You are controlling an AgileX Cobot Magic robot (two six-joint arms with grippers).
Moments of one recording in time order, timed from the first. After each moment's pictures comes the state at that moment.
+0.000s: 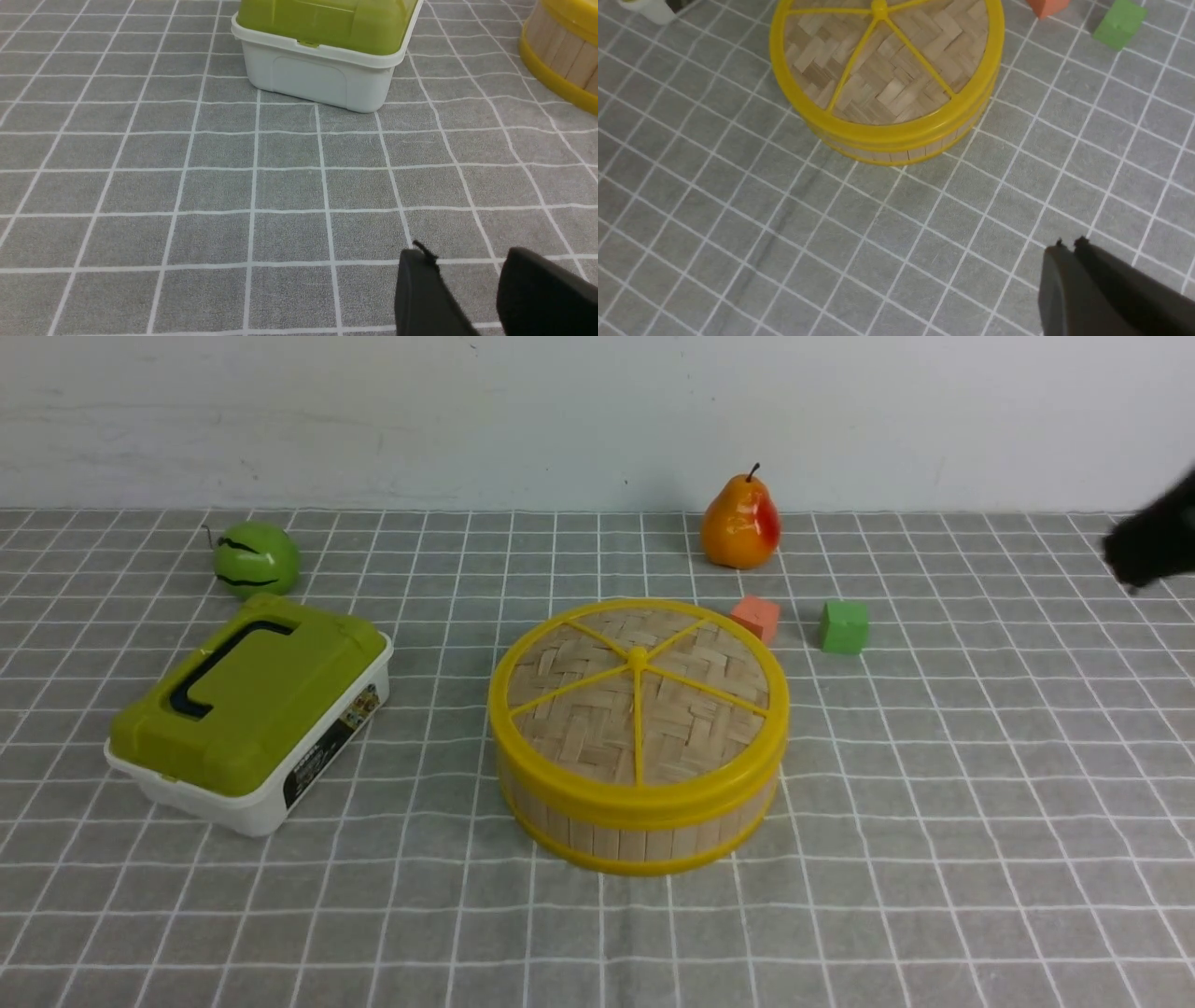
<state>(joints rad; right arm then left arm) 0.21 1.36 -1.59 0.28 1.25 -0.25 -0.05 -0.01 0.03 0.01 0.38 -0.08</state>
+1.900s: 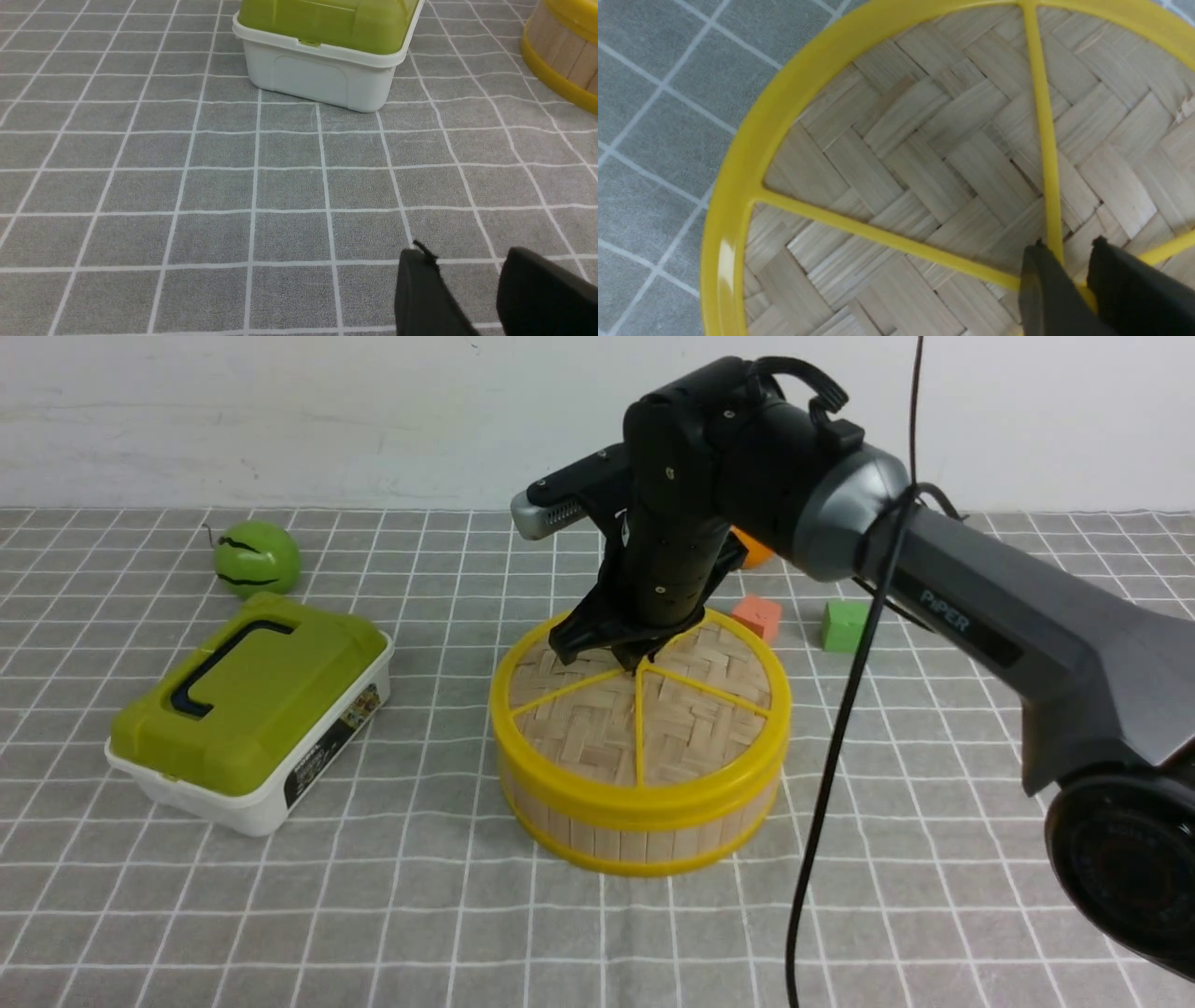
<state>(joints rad) 0.59 2.29 -2.27 -0.07 1.17 0.05 -0.05 -0.01 0.03 0.01 0.38 -0.08</state>
